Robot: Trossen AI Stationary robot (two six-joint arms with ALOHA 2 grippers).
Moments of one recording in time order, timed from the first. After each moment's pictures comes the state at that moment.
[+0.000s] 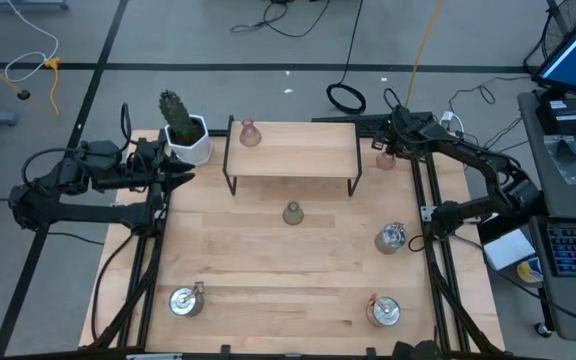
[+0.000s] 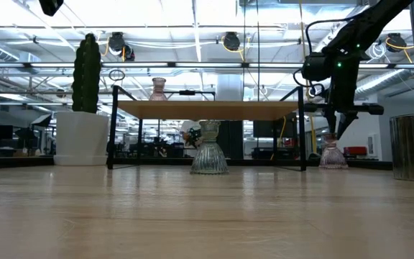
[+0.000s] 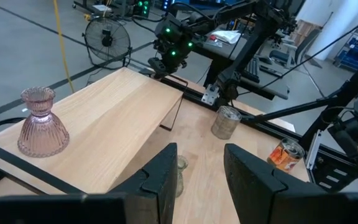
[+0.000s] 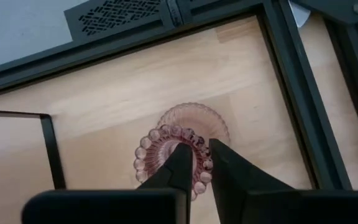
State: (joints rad) left arm 0.13 0.53 0.96 -0.66 -0.08 -0.33; right arm -0.98 1.35 0.84 -0.72 0.26 0.83
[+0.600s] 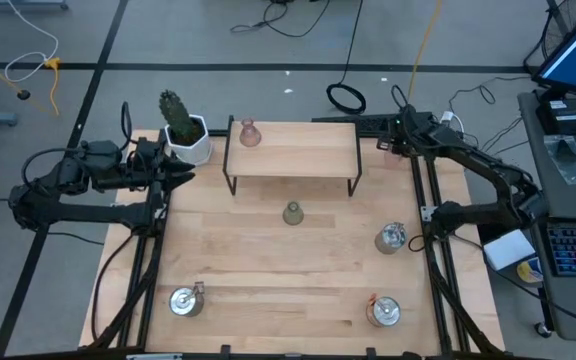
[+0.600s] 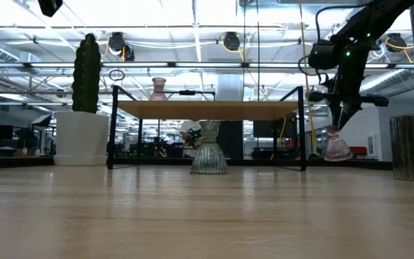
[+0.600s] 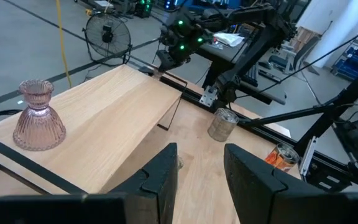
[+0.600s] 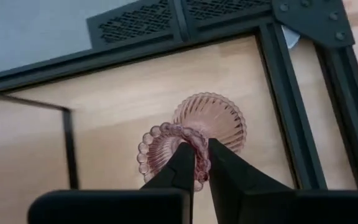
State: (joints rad) left arm 0.13 0.53 0.96 -0.66 -0.08 -0.38; right arm -0.98 1.20 0.84 -0.73 0.23 0.77
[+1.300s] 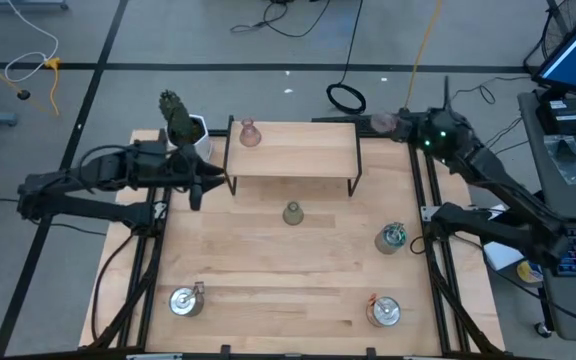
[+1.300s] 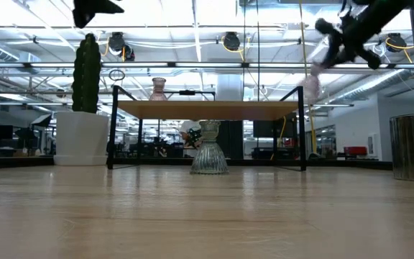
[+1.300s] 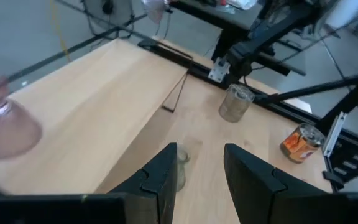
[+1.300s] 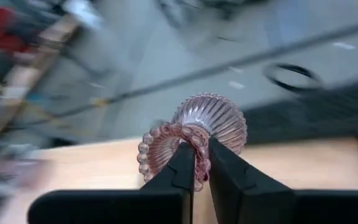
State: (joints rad) left arm 0.13 0.79 0.96 -0.52 -0.06 -0.33; right arm -0.80 0.74 0.84 -0.48 0.20 0.73
